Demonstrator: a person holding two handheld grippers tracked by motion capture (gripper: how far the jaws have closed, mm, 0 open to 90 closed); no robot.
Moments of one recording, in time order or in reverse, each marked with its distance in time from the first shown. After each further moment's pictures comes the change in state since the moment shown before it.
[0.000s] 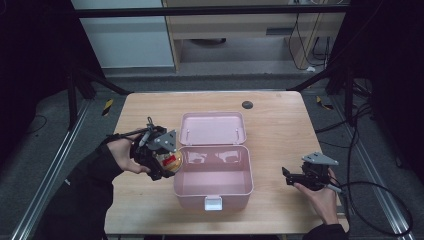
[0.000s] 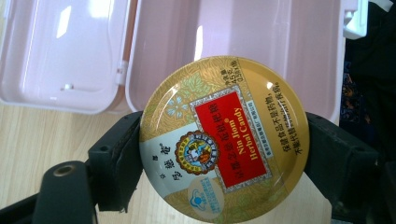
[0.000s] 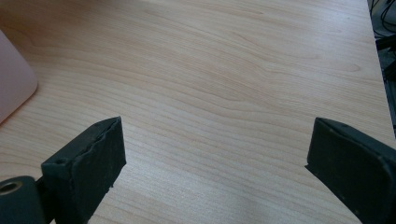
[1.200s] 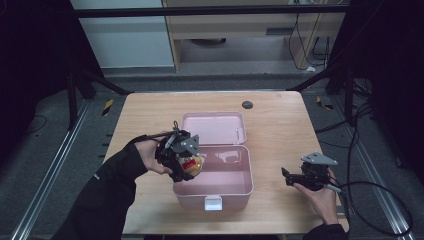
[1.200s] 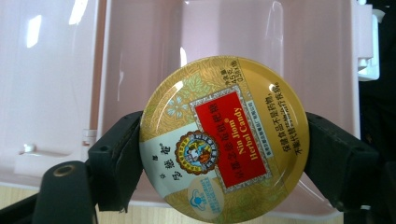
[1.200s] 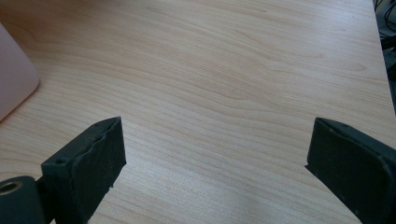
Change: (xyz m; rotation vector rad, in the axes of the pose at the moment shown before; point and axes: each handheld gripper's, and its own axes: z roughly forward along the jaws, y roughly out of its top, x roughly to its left) left arm 0.003 0.032 0.043 -0.001 -0.065 0.045; right arm 0.001 0.000 0.001 0.006 0.007 -0.011
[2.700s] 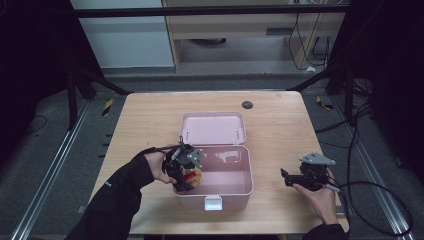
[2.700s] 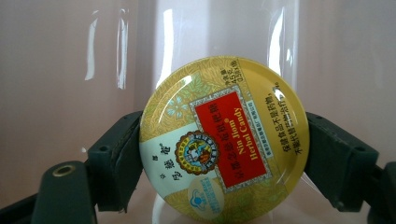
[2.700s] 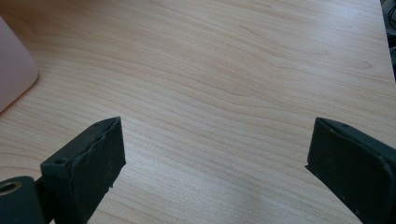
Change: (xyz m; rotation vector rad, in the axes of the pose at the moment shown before) left arm 0.000 -0.022 0.059 0.057 -0.066 -0.031; right arm 0.001 -0.001 0.003 0.014 0.002 -0.019
